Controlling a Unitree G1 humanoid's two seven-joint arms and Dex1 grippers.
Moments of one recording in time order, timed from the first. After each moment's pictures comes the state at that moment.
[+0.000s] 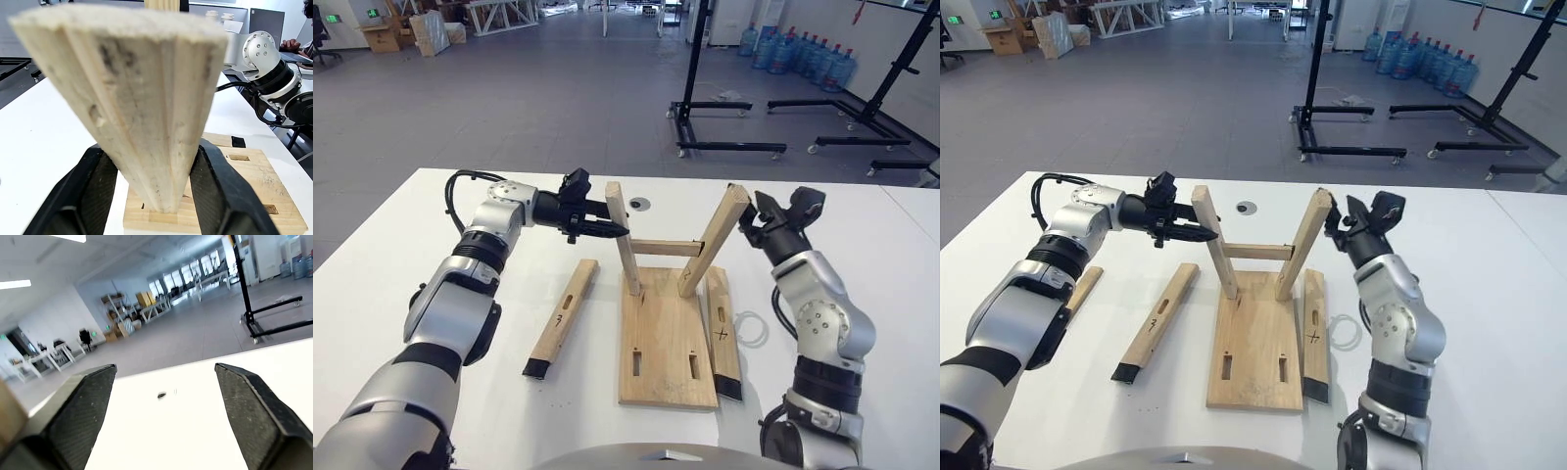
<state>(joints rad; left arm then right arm) -0.99 0.43 -0.34 0.95 -0.42 0.06 -1.54 -0.21 -0.13 -0.30 -0.30 0.54 0.63 0.20</state>
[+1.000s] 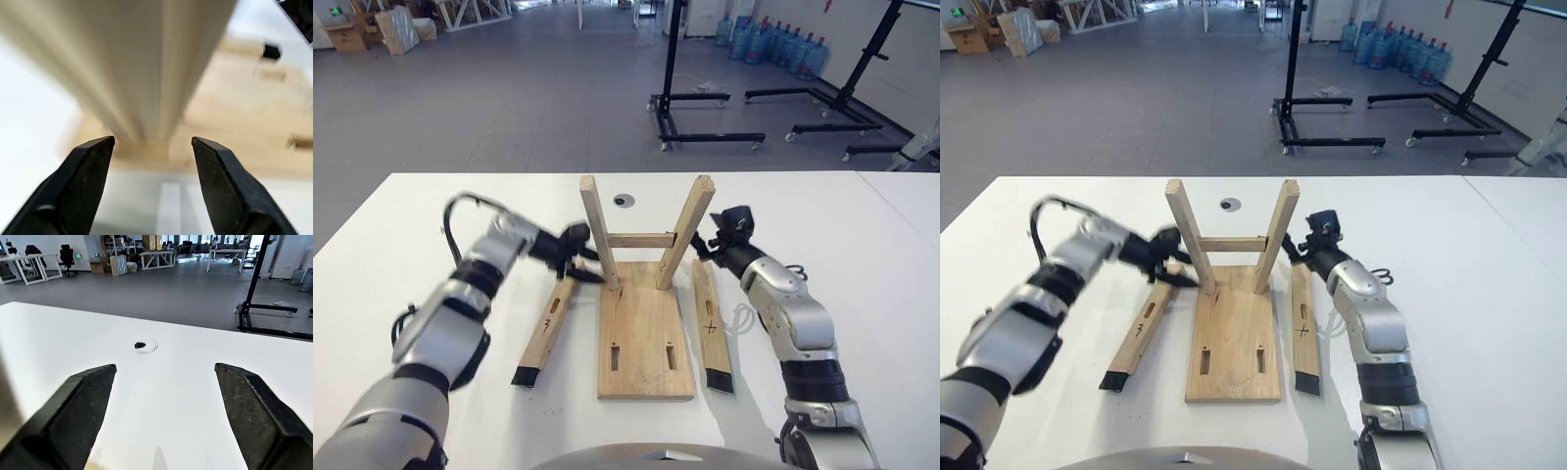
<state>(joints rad) -0.80 0.45 -0.46 0.90 -0.20 0.02 -1.41 -0.30 -0.26 -0.11 -0.08 0.28 0.48 0.31</state>
